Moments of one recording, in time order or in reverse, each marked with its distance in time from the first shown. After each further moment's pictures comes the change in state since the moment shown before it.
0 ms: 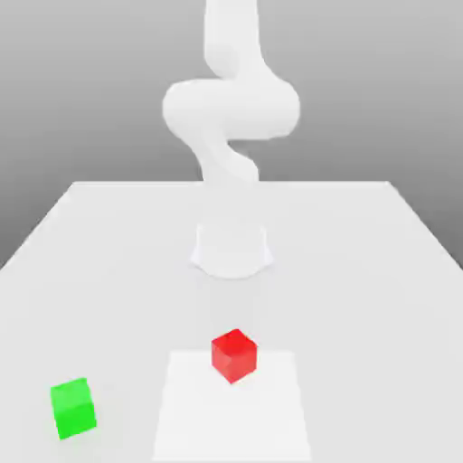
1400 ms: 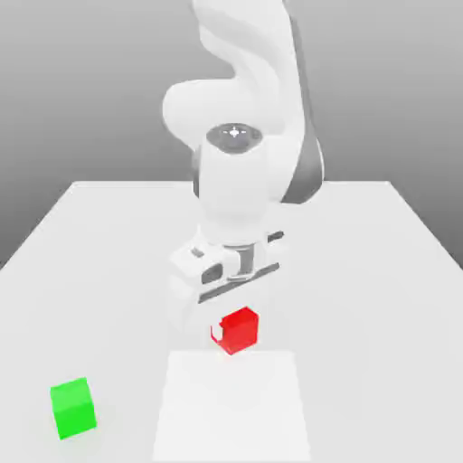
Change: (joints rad) arm 0.020 0.677 -0.098 -0.491 0.004 0.442 -0.540
